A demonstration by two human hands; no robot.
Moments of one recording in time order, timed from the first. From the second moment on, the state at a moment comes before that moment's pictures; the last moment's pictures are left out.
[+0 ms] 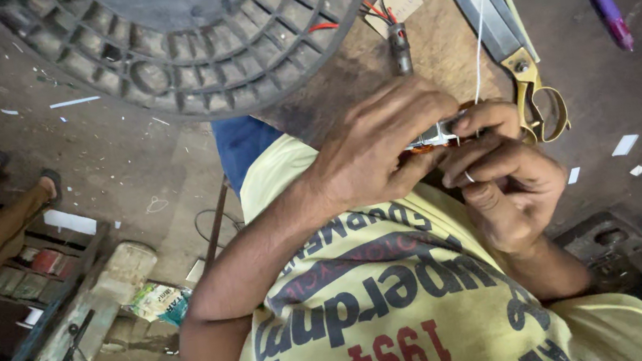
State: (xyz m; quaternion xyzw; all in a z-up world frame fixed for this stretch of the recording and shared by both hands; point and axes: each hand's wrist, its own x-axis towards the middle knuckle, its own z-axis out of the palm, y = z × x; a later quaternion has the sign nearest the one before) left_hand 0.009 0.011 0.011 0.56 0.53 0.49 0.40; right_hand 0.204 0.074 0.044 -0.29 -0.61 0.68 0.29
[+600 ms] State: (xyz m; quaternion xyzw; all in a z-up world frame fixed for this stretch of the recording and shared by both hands) left_hand 0.013 0.009 0.003 0.53 0.54 0.50 0.42; right_hand 0.212 0.071 0.020 -0.26 -0.58 0.69 0.35
